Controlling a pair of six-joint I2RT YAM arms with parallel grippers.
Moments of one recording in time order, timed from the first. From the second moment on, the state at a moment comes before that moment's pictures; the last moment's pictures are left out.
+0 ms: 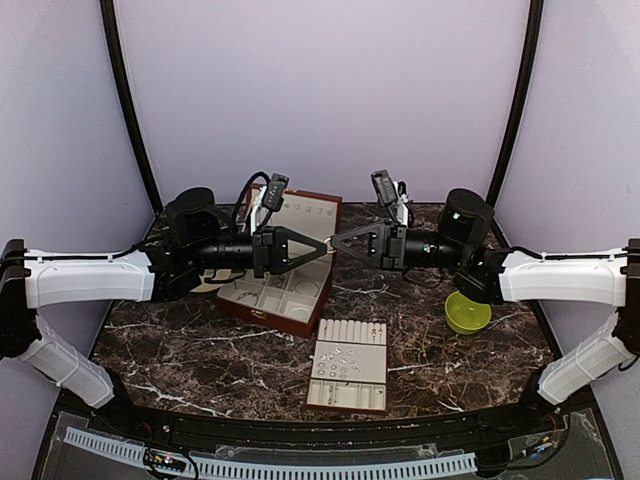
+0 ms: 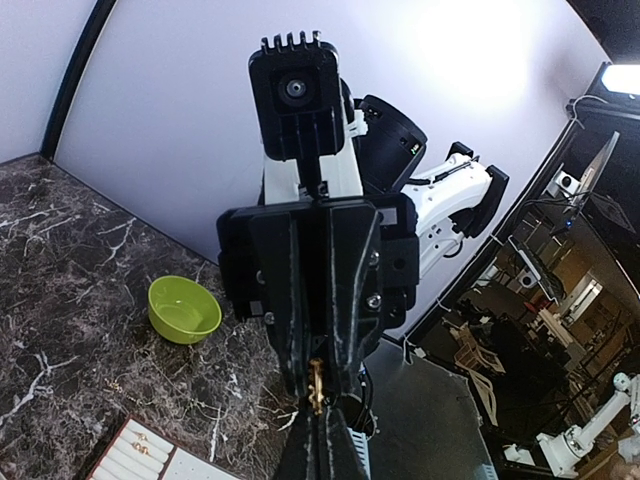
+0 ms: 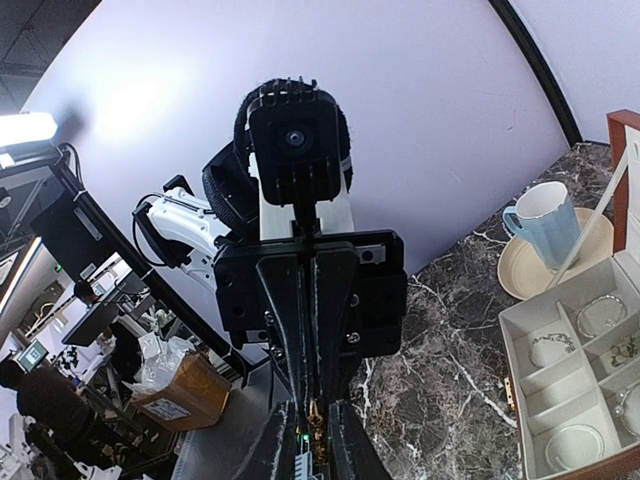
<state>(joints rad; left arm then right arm) -0.82 1.41 0.91 0.52 0.71 -0.58 0.82 1.39 0.85 0.64 -0.72 0.72</state>
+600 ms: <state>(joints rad) -0.82 1.41 0.90 0.48 0.64 -0.57 0.81 1.37 0.84 0.58 -0.68 0.71</state>
